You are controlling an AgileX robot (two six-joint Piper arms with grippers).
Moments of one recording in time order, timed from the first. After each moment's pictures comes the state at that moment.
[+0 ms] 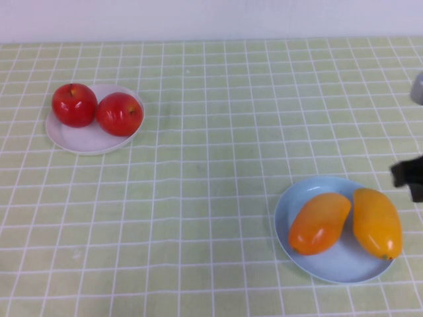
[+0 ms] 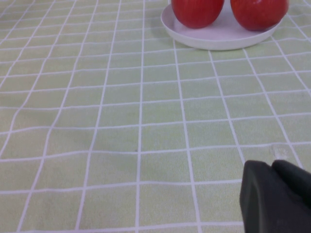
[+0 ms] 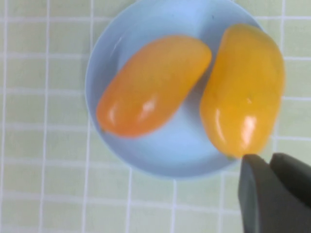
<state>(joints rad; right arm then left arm) 0.40 1.21 -1.08 -0.03 1.08 0.34 -0.04 -0.01 0.03 0.07 0.38 0.00</state>
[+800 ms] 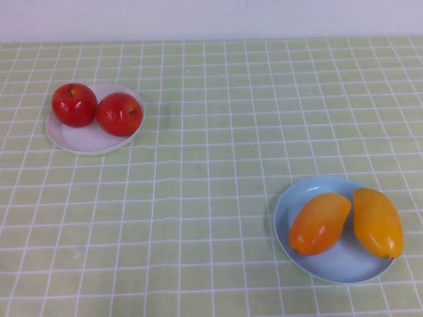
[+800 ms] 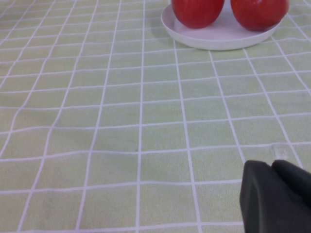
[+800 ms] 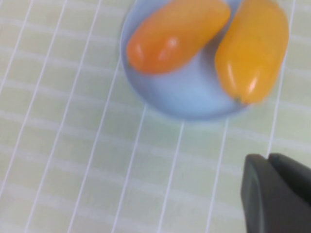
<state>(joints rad) 0.40 0.66 -0.73 0.05 1.01 0.15 -0.04 -0.01 0.03 0.07 0.38 0.00</state>
